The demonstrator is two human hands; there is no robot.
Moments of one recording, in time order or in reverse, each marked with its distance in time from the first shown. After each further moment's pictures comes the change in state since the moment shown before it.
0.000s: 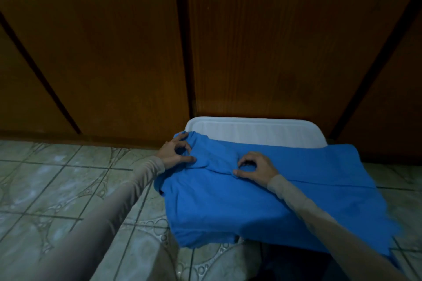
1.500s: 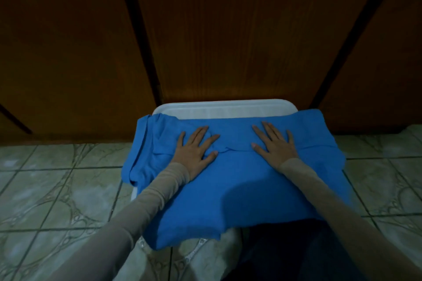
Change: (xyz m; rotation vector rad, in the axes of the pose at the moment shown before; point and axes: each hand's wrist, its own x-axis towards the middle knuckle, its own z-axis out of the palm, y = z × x) left_hand 0.037 0.038 0.119 0.722 0.022 0.313; right_hand -0.011 0.078 -0.066 -0.736 -0.123 0.310
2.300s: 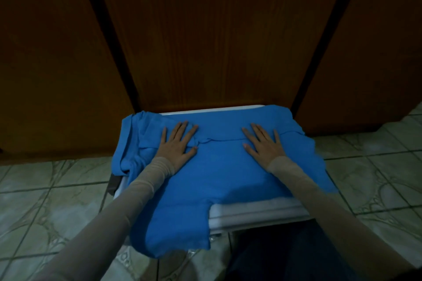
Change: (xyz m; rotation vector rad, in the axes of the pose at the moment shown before) left_hand 0.046 -0.018 -0.002 0.038 -0.001 -0.027; right_hand 0.013 0.022 -0.007 -0.037 0.001 -0.004
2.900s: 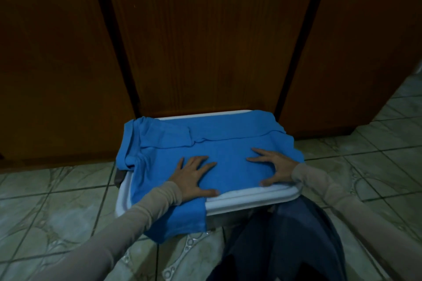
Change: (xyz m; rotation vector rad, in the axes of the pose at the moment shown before) left_hand -0.081 0.065 -0.015 -0.073 -0.239 0.248; right_hand -0.089 0.033 -0.027 0.319 -0.237 -0.190
